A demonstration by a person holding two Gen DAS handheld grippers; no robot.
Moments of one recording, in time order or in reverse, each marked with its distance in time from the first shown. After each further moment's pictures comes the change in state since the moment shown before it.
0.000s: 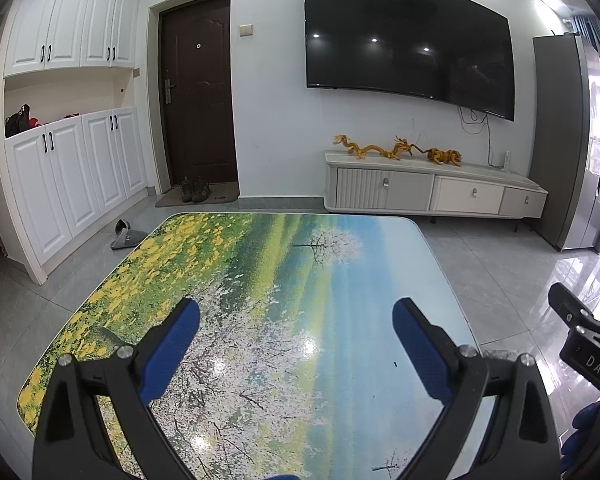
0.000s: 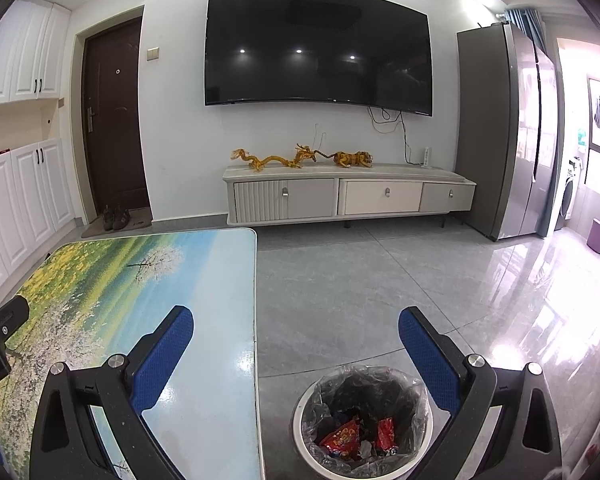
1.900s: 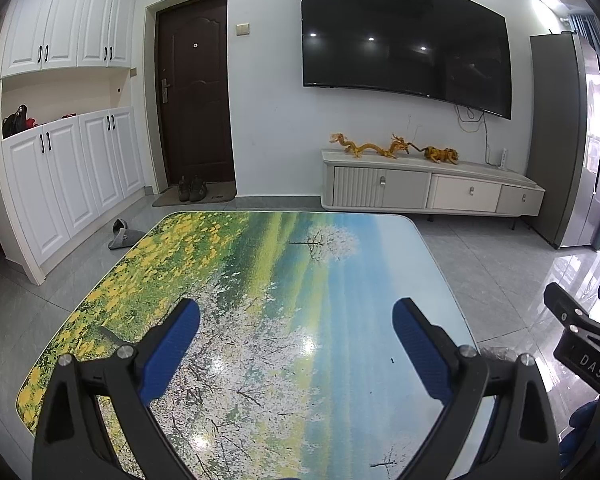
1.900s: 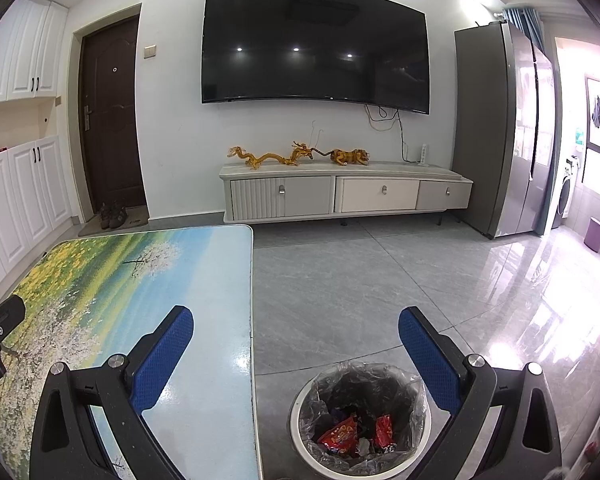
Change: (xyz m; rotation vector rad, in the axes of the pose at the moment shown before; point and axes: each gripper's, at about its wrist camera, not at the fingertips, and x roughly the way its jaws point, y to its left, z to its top) left arm 0.004 0.000 -0.005 0.004 -0.001 -0.013; right arm -0.002 -0.003 -0.004 0.003 0.002 -0.012
